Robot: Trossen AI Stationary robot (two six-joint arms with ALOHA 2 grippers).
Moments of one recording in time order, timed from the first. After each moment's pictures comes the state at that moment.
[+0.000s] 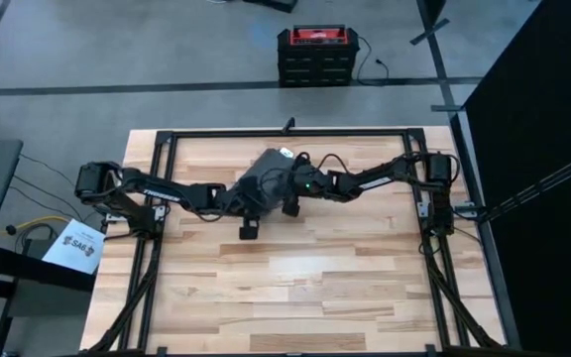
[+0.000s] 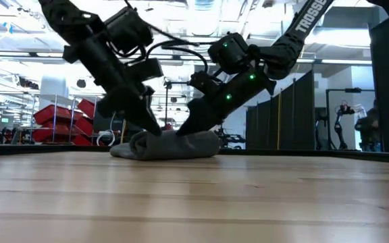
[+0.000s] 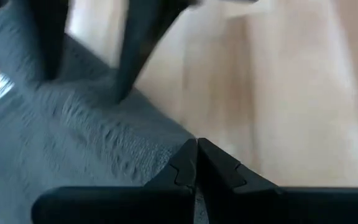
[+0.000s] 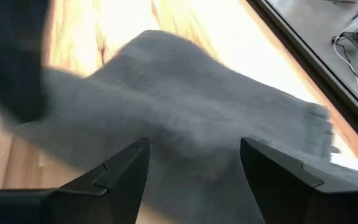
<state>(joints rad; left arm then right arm) 0.10 1.52 0.69 0.01 -0.19 0.21 -0.20 1.97 1.03 0.38 0.18 -0.16</state>
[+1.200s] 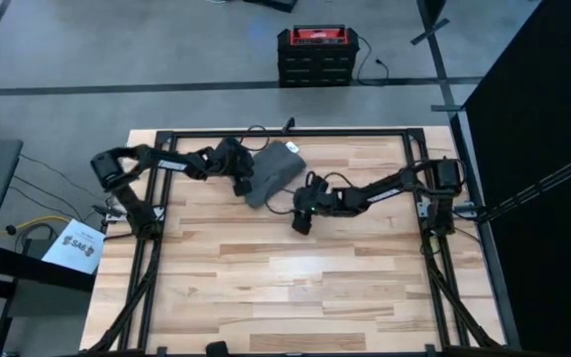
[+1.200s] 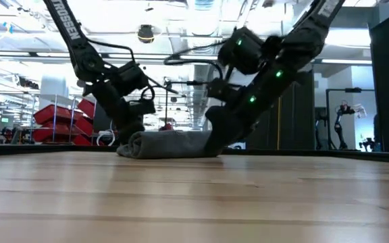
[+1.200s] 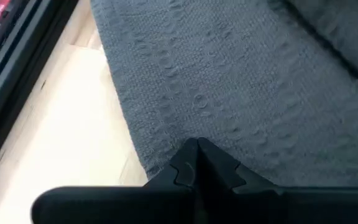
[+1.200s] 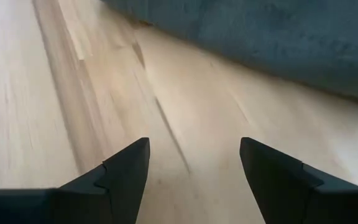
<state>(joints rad) 0.60 1.71 0.69 0.15 -0.03 0.34 -0.03 1.88 0.93 0.12 0.40 0.21</state>
